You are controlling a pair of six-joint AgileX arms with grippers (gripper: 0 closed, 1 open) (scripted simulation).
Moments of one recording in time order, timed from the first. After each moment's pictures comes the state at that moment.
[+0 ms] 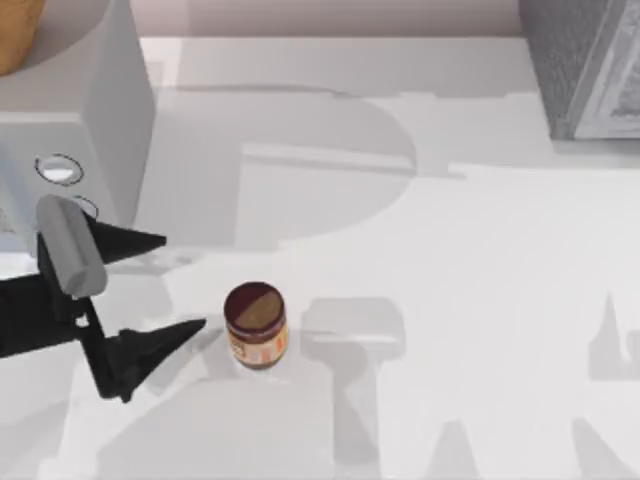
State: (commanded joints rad) left arm 0.01 1.55 0.38 0.52 1.04 0.60; right arm 0.00 0.00 0.00 0.00 0.00 0.00
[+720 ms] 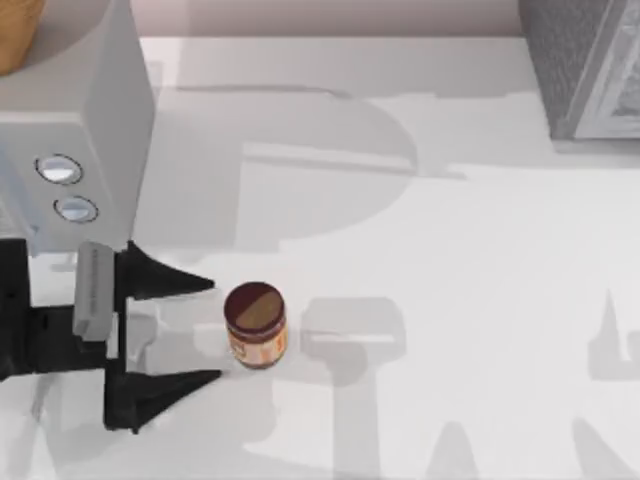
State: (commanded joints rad) left arm 0.01 2.10 0.53 0.73 1.42 0.84; right arm 0.00 0.00 0.00 0.00 0.00 0.00
